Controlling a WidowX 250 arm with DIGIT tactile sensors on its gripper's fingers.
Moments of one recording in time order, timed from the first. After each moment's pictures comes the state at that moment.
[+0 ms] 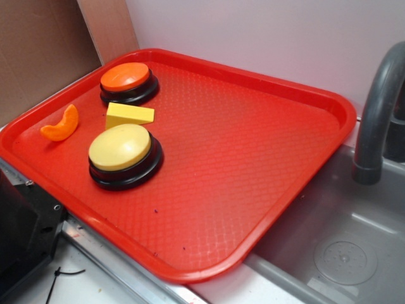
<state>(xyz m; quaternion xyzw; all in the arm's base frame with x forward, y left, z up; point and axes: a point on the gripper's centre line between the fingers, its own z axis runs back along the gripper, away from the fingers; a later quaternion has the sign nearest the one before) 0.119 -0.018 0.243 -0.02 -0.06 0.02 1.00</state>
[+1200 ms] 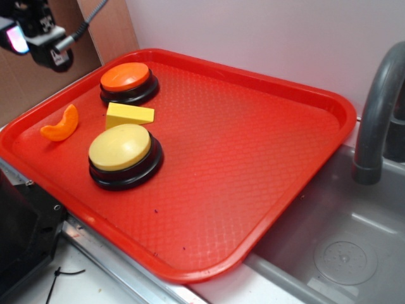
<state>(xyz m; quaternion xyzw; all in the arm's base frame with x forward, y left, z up) 0.151 0.043 0.142 0.02 -0.02 0.08 1.00</state>
